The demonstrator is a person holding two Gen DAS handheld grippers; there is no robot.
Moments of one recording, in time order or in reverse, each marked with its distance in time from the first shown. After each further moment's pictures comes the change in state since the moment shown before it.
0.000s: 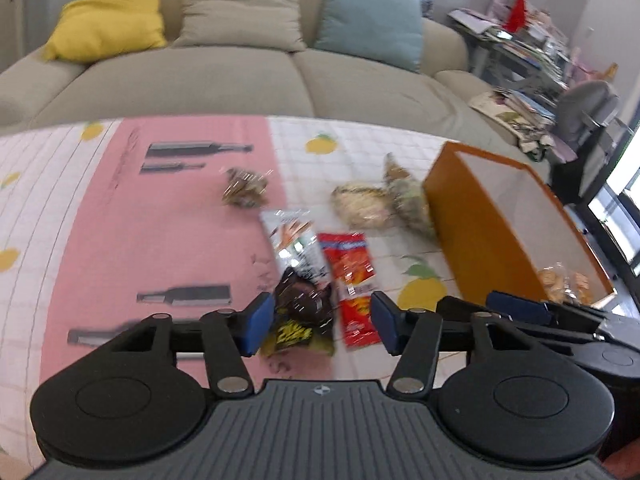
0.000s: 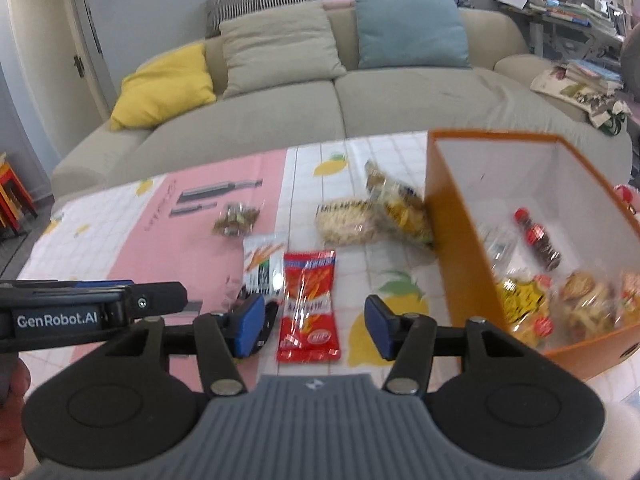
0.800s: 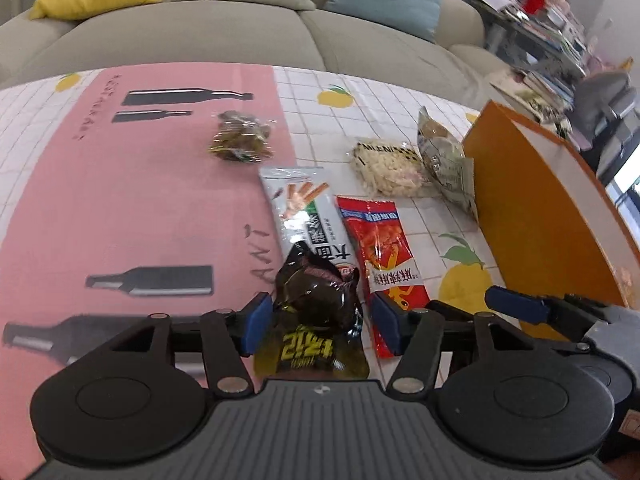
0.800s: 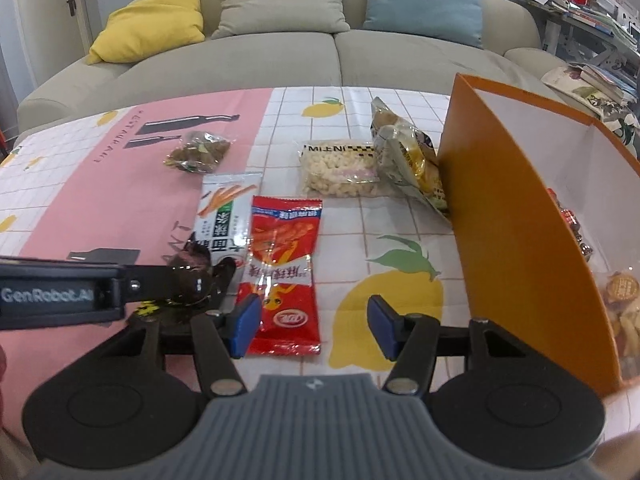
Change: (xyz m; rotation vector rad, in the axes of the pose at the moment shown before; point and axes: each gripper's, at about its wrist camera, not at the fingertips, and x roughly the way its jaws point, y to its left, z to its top) left arm 0.084 0.016 -0.009 -0.005 0.079 -0.023; right arm 0.092 0.004 -0.021 -0.119 0.091 -0.099
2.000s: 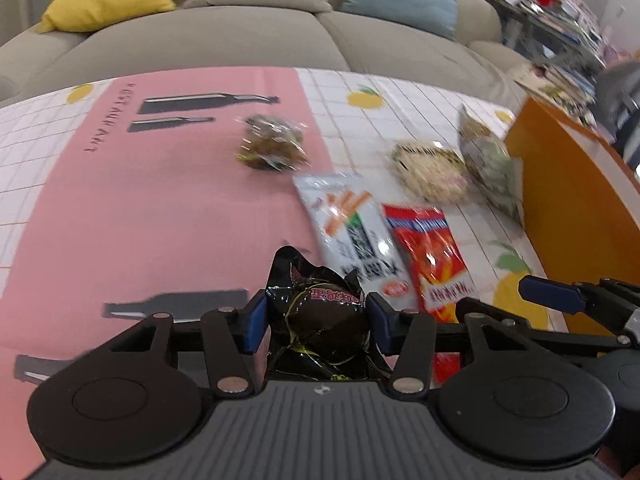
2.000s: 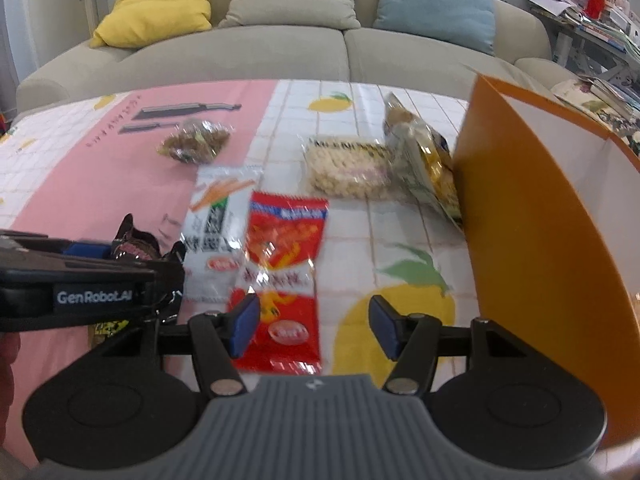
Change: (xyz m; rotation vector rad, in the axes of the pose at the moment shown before) left arm 0.016 0.023 0.011 0.005 -0.024 0.087; right arm 0.021 0.009 0.007 -0.055 -0.005 -0.006
